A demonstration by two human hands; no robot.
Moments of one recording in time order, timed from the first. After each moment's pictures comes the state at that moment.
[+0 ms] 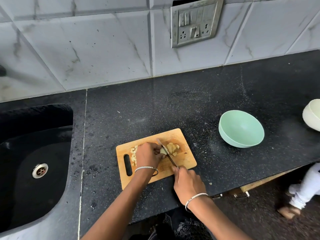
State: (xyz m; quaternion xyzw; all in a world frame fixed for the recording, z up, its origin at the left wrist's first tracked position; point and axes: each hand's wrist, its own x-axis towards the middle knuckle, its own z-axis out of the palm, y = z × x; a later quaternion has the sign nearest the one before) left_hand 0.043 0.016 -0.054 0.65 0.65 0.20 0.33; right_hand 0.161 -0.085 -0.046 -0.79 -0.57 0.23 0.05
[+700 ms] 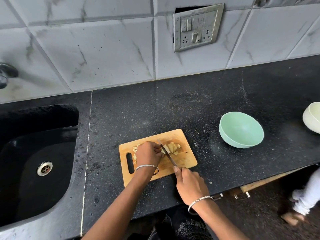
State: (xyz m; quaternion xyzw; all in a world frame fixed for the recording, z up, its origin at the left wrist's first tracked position) left_hand 0.041 0.012 -0.054 0.62 0.68 0.21 0.34; right_hand 0.167 -0.096 -0.043 -0.77 -0.56 0.28 0.10
